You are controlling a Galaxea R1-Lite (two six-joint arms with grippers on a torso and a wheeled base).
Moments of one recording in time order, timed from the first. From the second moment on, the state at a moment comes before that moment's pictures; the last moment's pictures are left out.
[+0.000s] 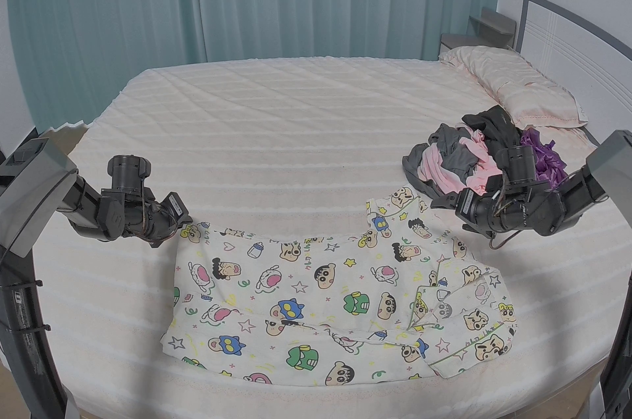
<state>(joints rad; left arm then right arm) 0.01 2.24 -1.19 -0.36 -0.27 -0.70 0.16 2.15 -1.10 -0.40 0.22 0.60</state>
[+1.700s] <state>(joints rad) 0.01 2.18 -1.14 -0.36 -0.26 -0.72 0.16 2.47 -1.51 -0.38 0.19 0.38</state>
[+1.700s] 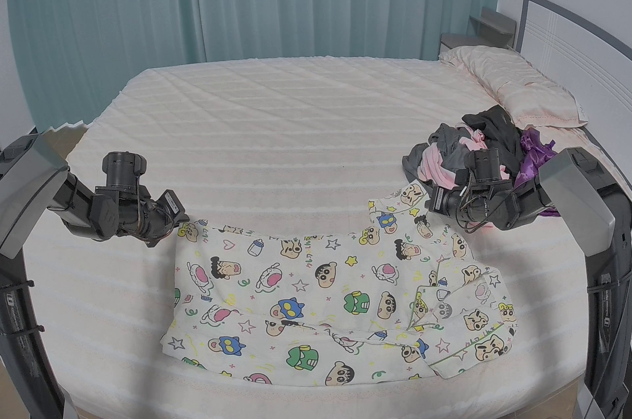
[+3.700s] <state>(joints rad) 0.02 1.97 -0.78 -0.37 -0.28 -0.43 0.19 1.91 -0.58 -0.64 0.20 0.36</state>
